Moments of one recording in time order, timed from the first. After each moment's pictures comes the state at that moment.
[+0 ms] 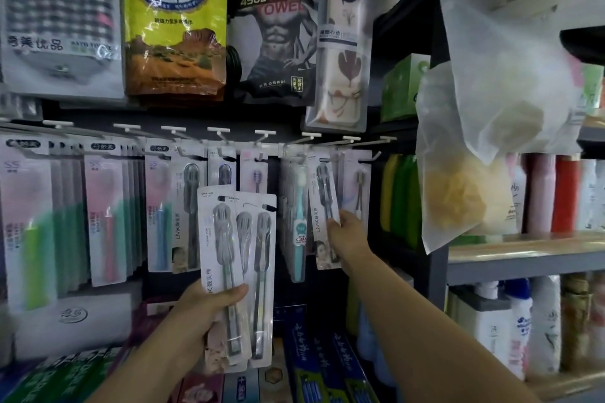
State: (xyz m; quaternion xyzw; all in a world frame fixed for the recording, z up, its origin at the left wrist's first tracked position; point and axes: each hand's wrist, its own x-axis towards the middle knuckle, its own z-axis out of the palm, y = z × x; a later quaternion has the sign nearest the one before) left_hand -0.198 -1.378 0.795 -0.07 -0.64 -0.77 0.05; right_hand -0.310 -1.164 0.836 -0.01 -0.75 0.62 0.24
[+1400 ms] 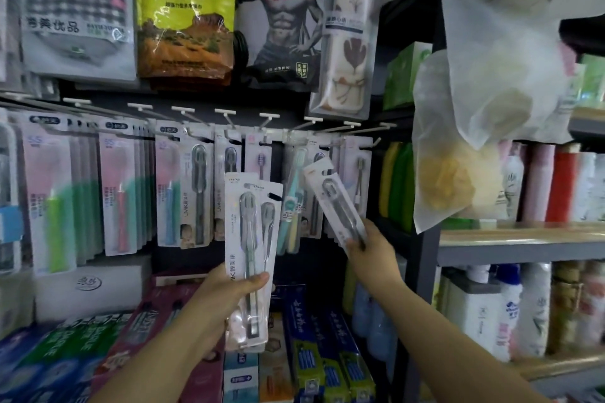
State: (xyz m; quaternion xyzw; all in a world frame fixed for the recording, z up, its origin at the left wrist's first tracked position) left_hand -0.195 -1.361 0.773 -0.08 -0.67 -0.74 0.05; right_hand -0.234 -1.132 0.797 0.02 -0.84 0.47 0.28
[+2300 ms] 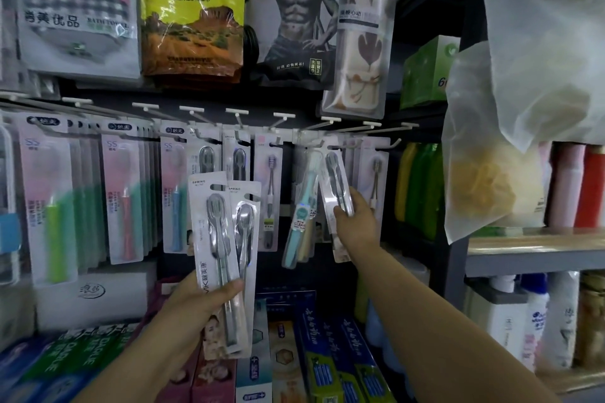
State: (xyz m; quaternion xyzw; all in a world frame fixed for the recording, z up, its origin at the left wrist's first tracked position) left_hand -0.200 -1.404 0.770 -0.07 -0.64 -0.76 0.07; right_hand -0.312 -1.175 0.832 0.00 -0.76 0.58 0.30
